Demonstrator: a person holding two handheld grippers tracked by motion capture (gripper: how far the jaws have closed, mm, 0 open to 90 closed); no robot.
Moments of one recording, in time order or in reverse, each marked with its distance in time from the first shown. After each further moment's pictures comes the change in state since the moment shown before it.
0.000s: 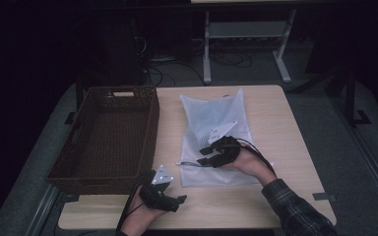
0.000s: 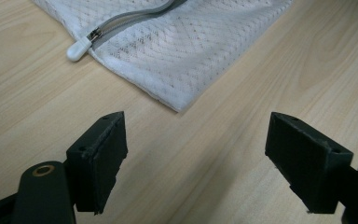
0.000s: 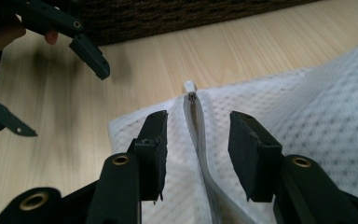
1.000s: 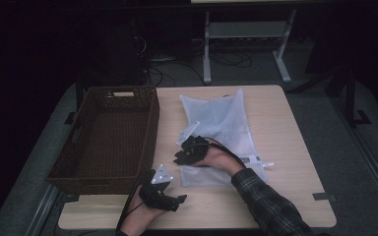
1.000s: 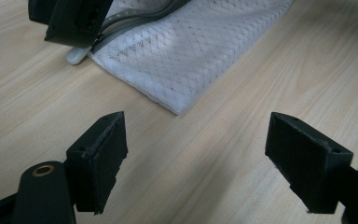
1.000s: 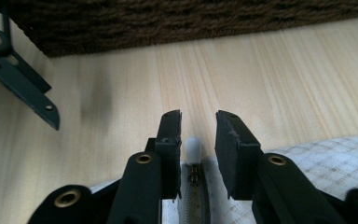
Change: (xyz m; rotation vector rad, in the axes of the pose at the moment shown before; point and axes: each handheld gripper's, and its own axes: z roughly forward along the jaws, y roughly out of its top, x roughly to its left) left arm 0.001 0.001 0.000 -0.005 -0.007 -0.001; right arm -0.009 0.036 0.087 0.098 0.062 -0.090
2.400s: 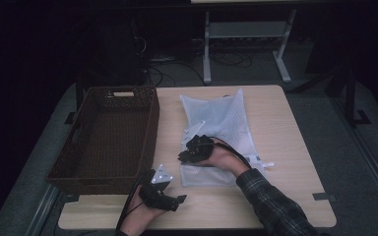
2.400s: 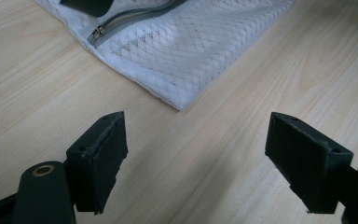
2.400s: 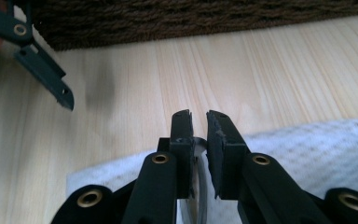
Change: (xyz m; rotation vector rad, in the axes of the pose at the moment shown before) left arm 0.001 0.000 0.000 0.005 0.000 -0.007; right arm 0.003 -0.008 -0.020 -0.012 -0.023 -0.004
